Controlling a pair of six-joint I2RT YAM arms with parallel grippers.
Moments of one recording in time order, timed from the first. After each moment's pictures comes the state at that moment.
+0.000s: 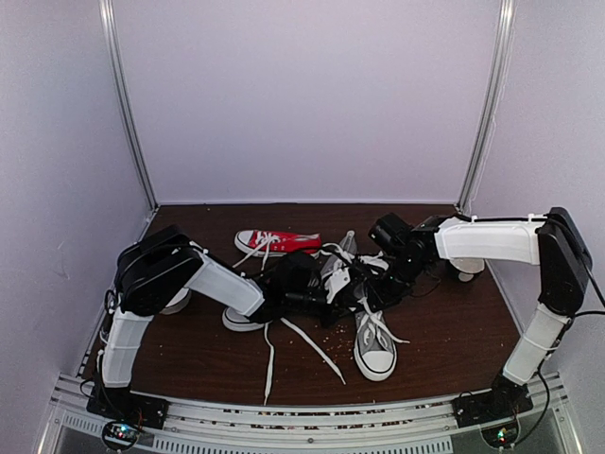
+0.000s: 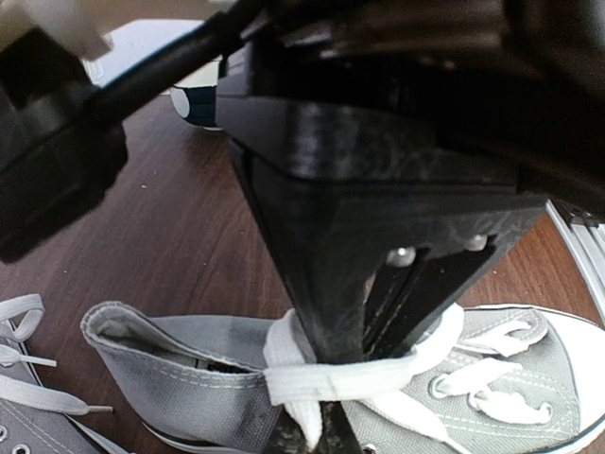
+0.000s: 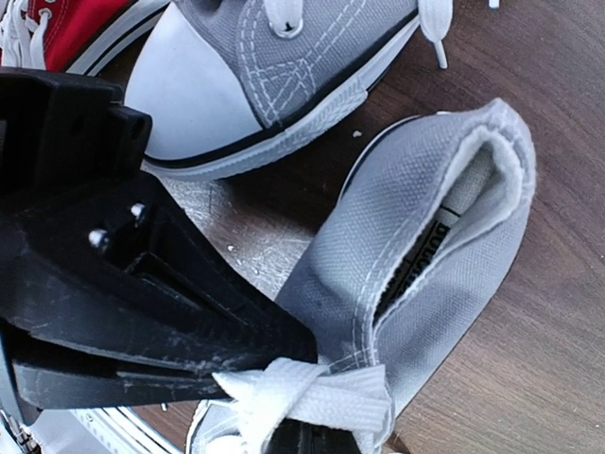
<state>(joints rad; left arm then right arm) -0.98 2.24 1.24 0.64 0.50 0.15 0.68 1.71 1.17 -0.73 -0.26 0.23</state>
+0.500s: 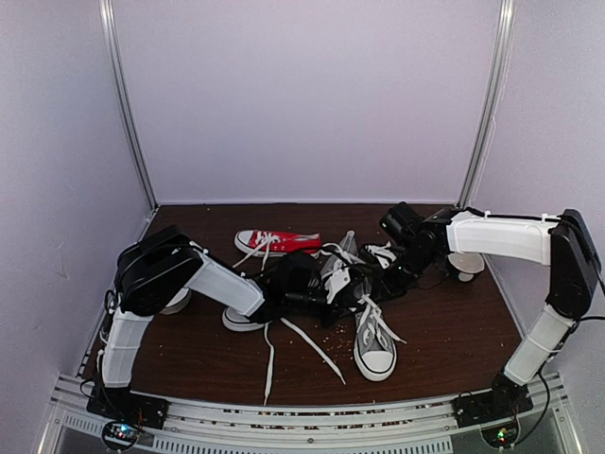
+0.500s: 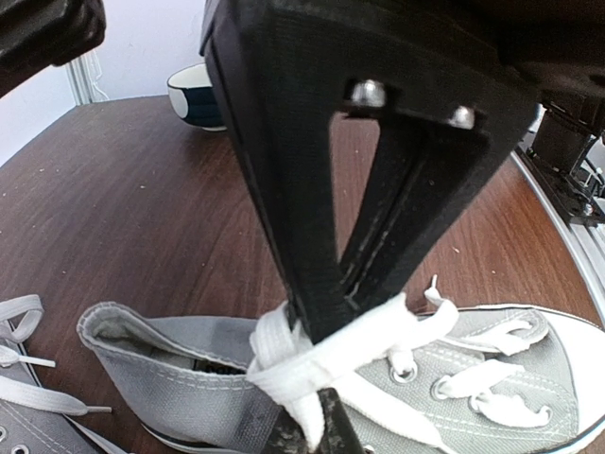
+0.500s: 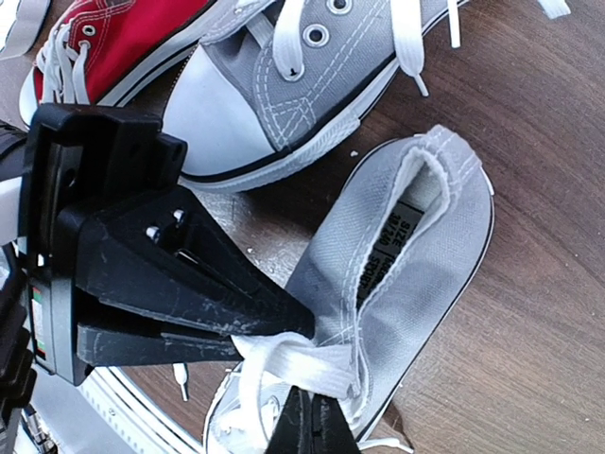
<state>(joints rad) -0.98 2.24 1.24 0.63 0.50 0.15 0.63 1.65 1.17 -0.75 -0.32 0.21</state>
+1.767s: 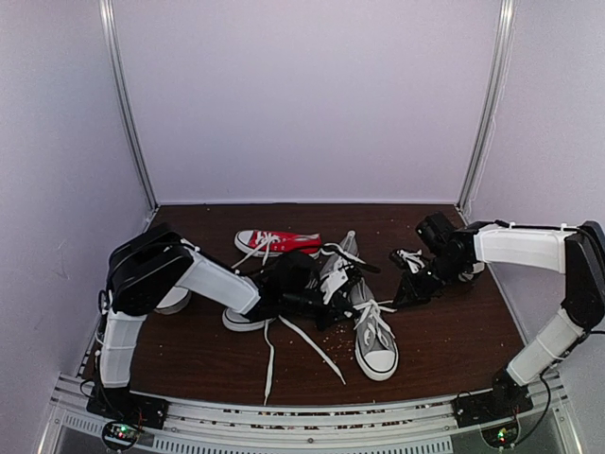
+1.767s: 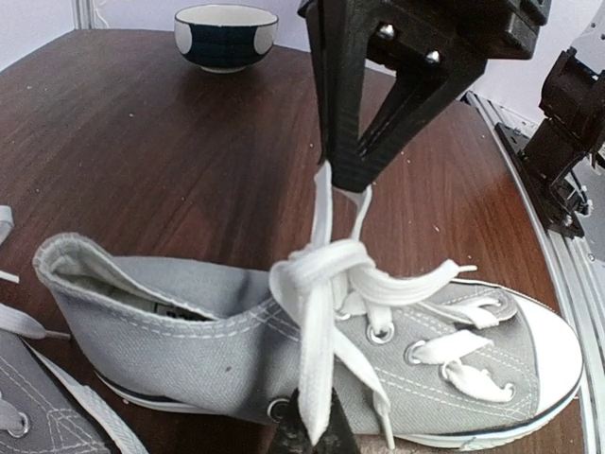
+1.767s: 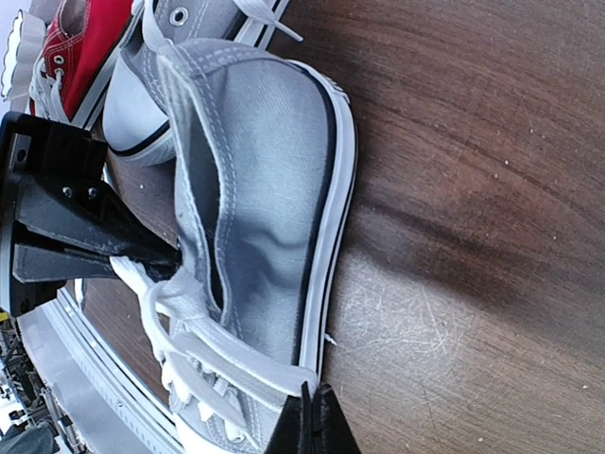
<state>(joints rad) -0.98 2.19 1.22 0.50 0.51 0.01 0.44 1.53 0.95 -0.66 -0.46 0.19</state>
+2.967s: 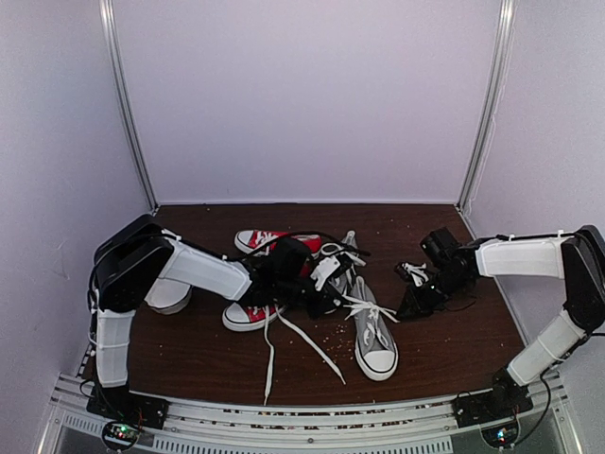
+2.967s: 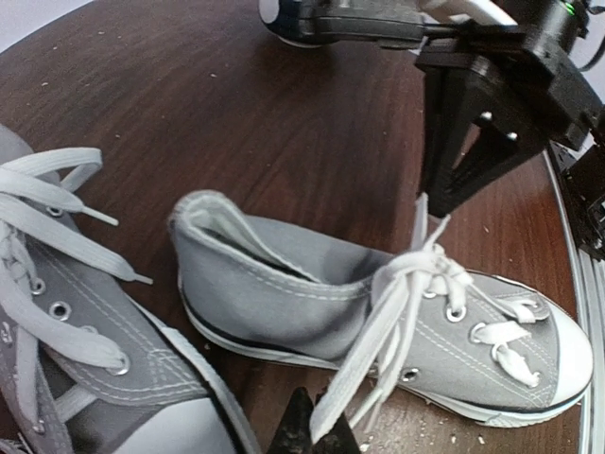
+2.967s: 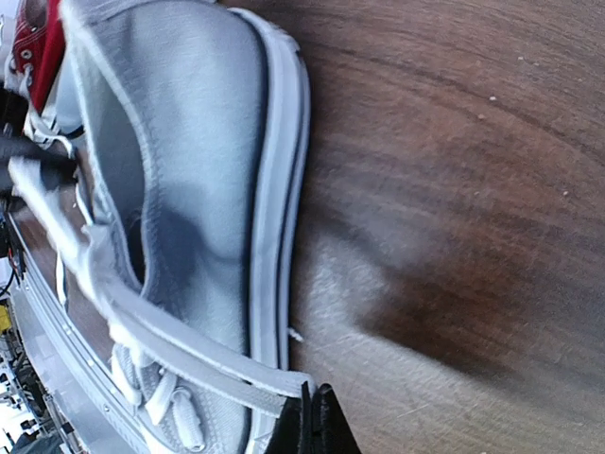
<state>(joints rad) -0.95 2.10 1.24 0.28 0.41 -0.03 0.41 1.51 0.81 -0.54 -0.47 0.22</state>
